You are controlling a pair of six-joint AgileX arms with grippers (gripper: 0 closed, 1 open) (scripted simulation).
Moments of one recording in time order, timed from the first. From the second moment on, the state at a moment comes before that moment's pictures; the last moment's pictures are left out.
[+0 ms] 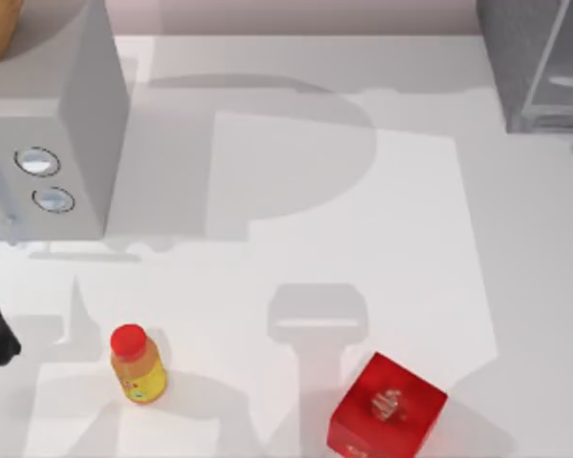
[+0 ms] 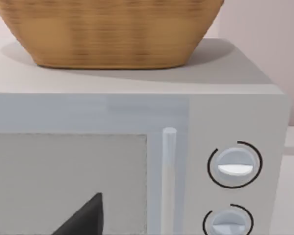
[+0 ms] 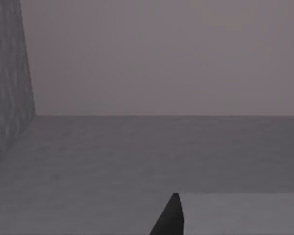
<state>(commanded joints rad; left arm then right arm) 0.00 0.00 0.00 0.00 0.00 0.00 -0.28 2.17 0.98 1.20 -0.26 0.01</state>
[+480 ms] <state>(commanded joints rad) 0.00 0.00 0.00 0.00 0.00 0.00 -0.26 2.23 1.04 1.14 -0.26 0.01</state>
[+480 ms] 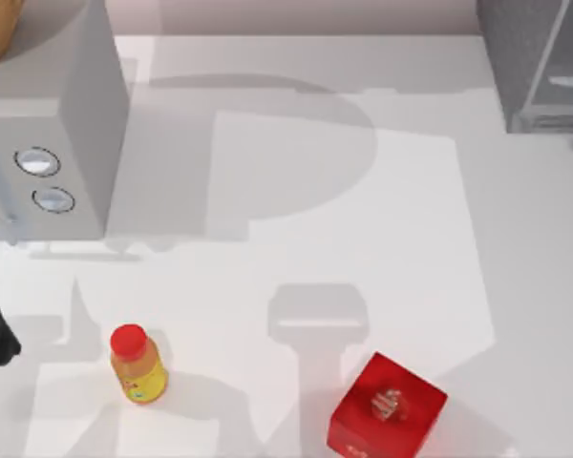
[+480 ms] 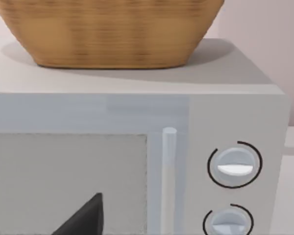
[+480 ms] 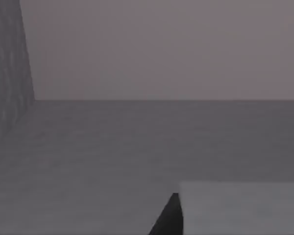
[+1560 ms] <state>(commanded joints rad) 0.00 0.00 0.00 0.00 0.00 0.00 -0.22 2.44 1.61 0.82 -0.19 0.01</state>
